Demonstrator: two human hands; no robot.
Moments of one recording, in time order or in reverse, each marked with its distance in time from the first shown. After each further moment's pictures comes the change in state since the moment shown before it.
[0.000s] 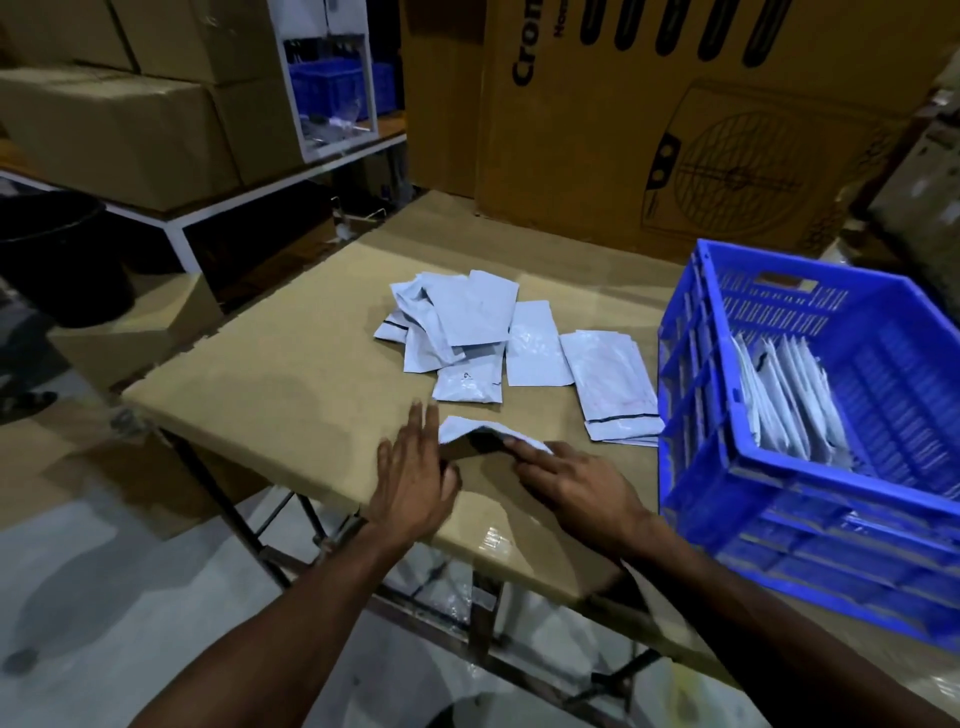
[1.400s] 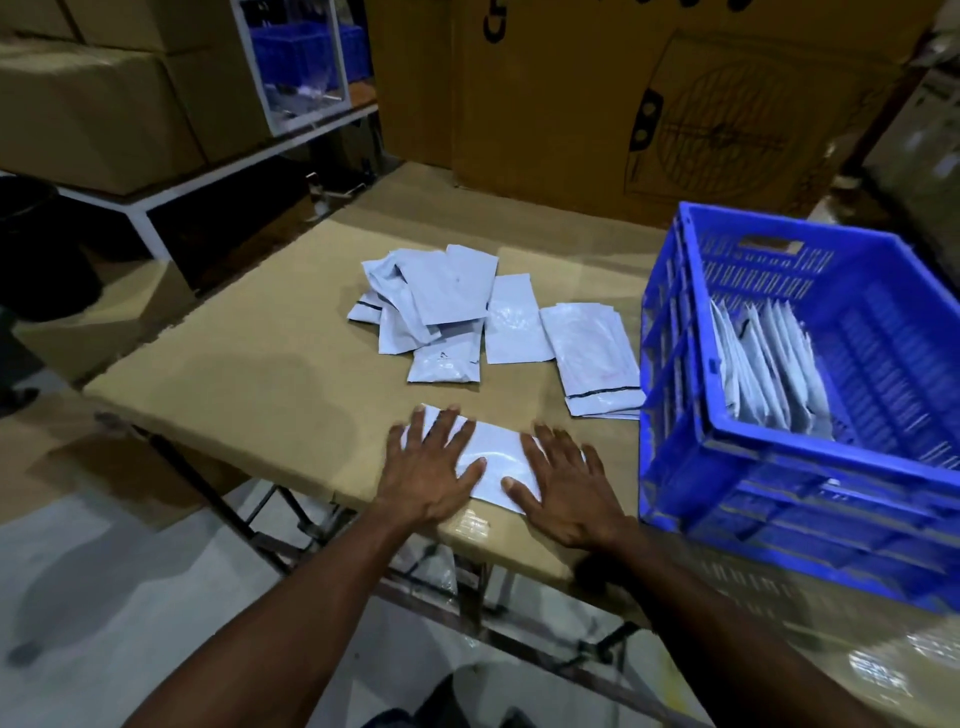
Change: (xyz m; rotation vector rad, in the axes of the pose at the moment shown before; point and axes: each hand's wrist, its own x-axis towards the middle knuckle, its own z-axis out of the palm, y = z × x) left_hand 0.015 0.032 0.018 0.301 -0.304 0.081; right_hand -0.025 -0.008 0.051 0.293 -0.340 0.545
